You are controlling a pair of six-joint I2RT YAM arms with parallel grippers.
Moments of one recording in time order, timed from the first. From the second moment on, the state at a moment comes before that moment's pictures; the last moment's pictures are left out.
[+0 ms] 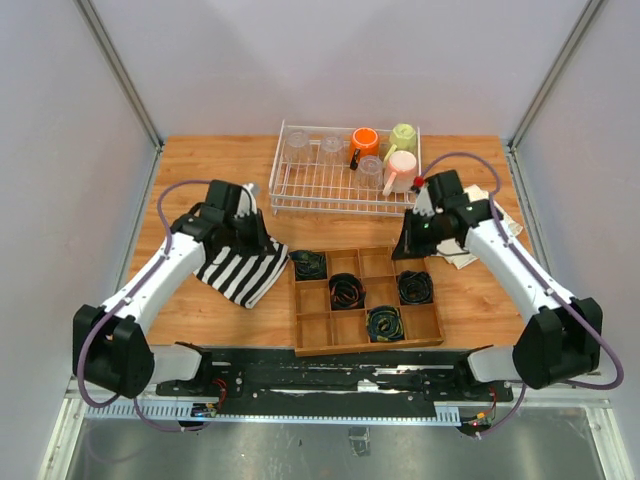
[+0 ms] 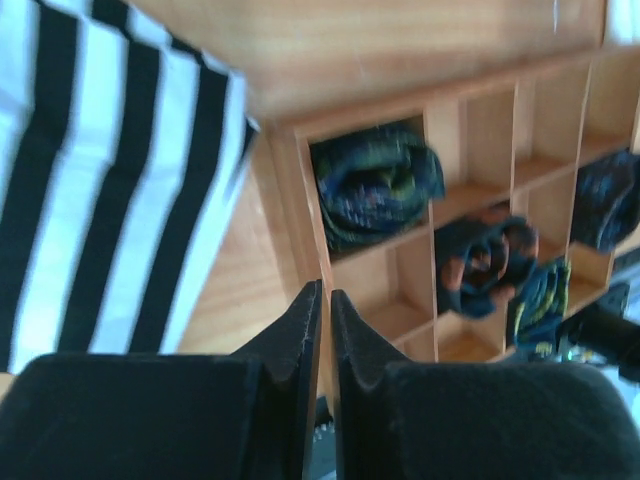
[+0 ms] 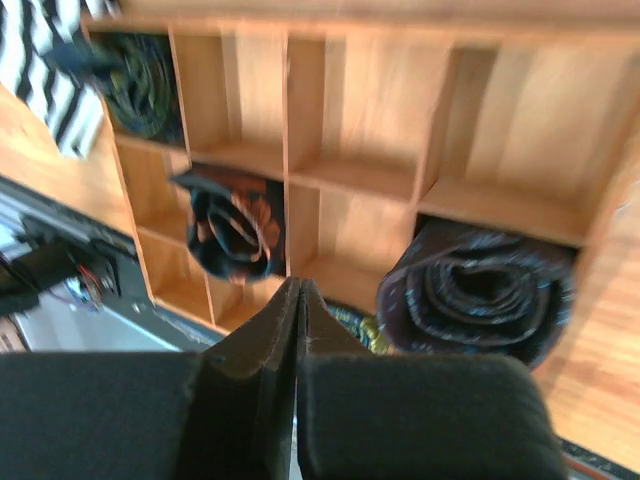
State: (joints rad) left arm -0.28 1.29 1.03 -0.62 0.29 -0.43; right arm 0.26 1.37 1.19 -0.86 -0.39 0.36
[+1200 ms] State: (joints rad) left arm -0.59 1.33 0.73 -0.31 0.31 -0.72; right arm 0.70 1.57 0.86 -0.46 0.14 0.67
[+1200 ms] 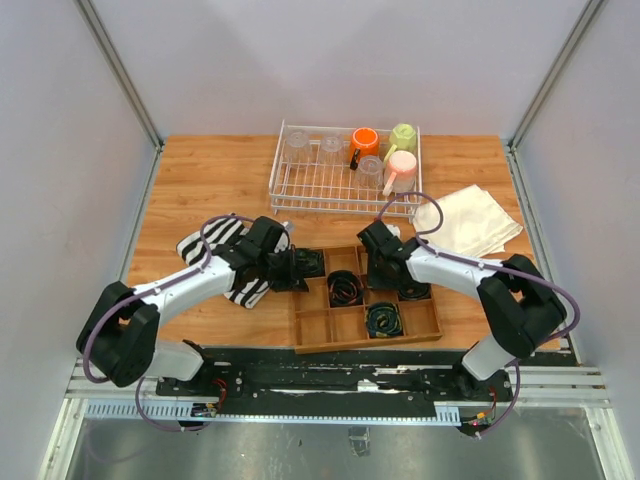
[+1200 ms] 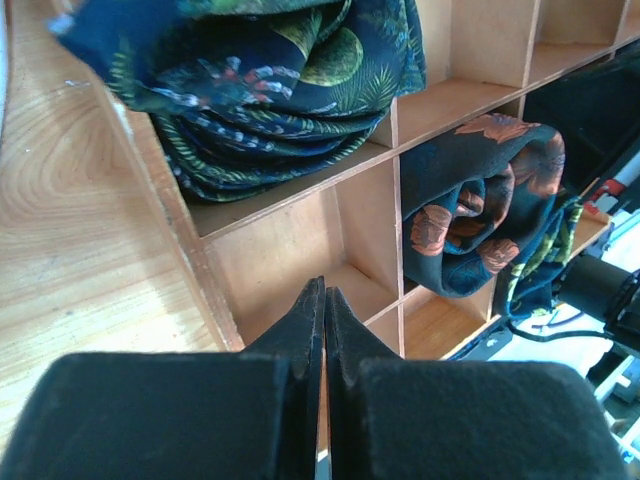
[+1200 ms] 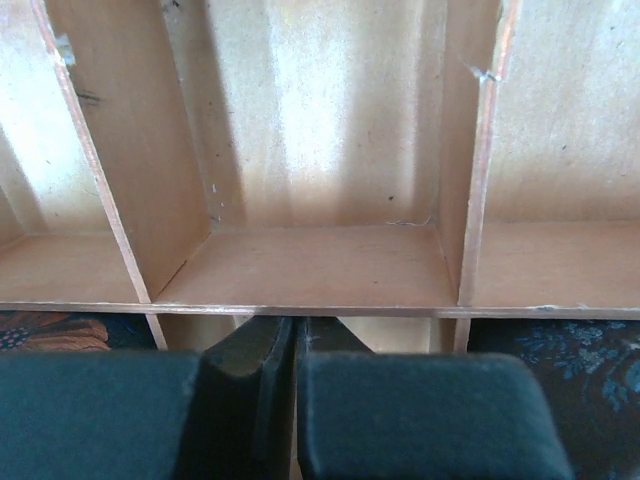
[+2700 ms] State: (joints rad) left arm -0.43 1.16 1.07 -0.67 -0.05 -0.56; right arm 0.69 1.84 1.30 -0.67 0.34 1.04
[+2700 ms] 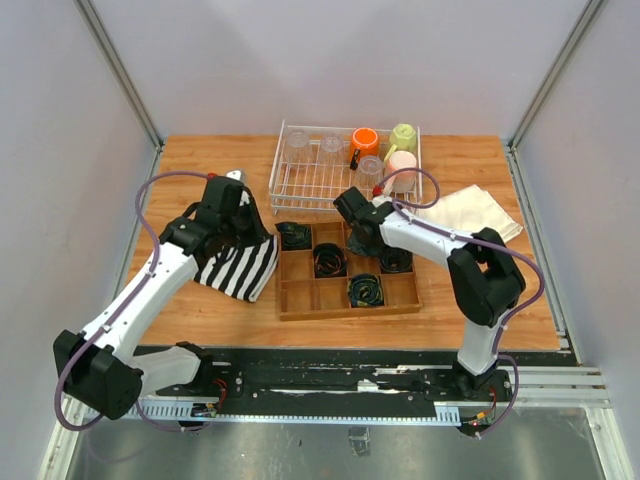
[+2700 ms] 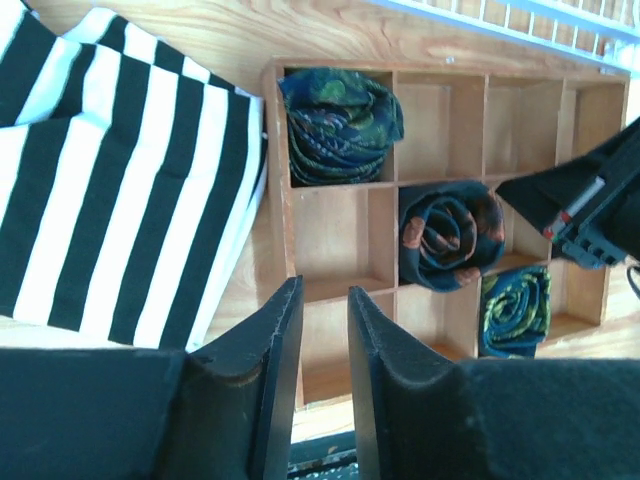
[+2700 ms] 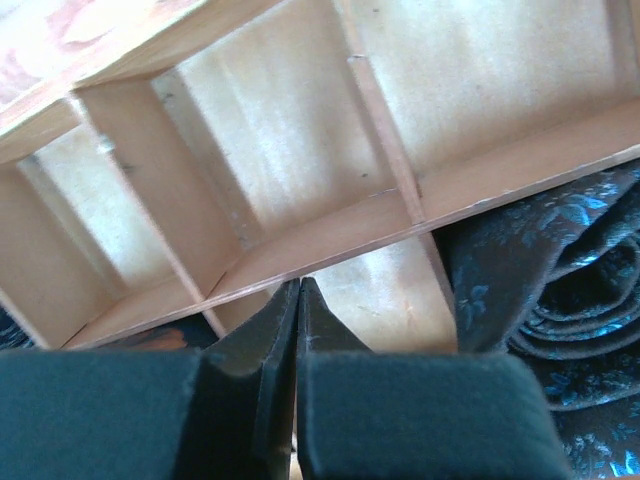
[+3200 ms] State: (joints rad) left arm -0.25 1.26 1.35 -0.60 -0.04 -0.49; right arm 0.69 1.22 1.13 -0.62 0.35 0.67
